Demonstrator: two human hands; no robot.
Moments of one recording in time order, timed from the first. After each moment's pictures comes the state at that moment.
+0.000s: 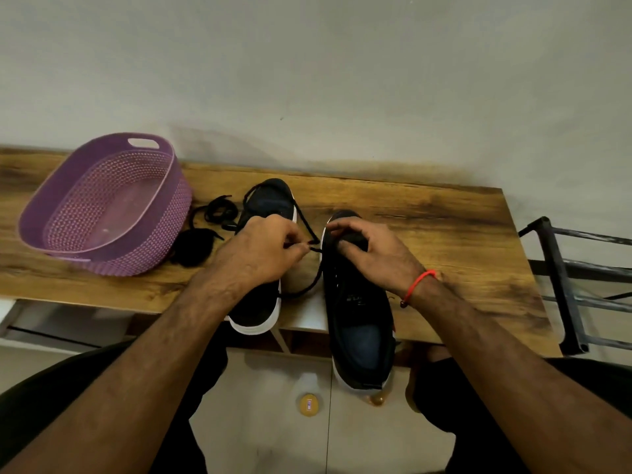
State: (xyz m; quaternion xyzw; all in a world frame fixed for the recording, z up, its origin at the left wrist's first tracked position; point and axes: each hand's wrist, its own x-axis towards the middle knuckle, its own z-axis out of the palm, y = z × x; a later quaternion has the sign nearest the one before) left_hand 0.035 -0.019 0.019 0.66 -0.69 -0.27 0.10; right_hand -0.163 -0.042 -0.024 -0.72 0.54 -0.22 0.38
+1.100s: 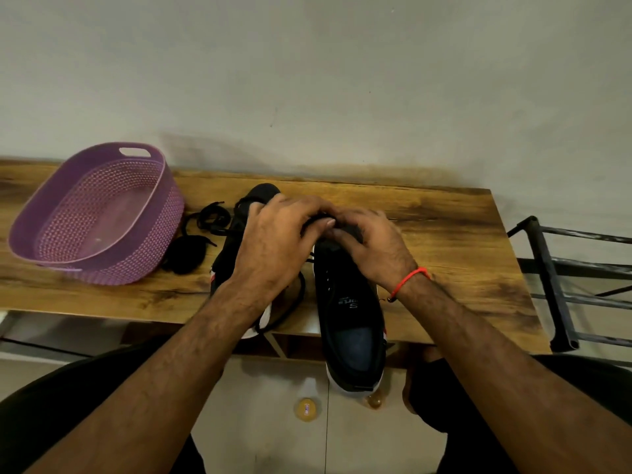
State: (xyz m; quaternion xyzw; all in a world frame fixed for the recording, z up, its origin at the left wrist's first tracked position) left_hand 0.006 -0.019 0.019 0.57 -0.76 -0.09 0.30; right_hand -0.168 -0.050 -0.021 -0.75 0.53 -0.28 0.27
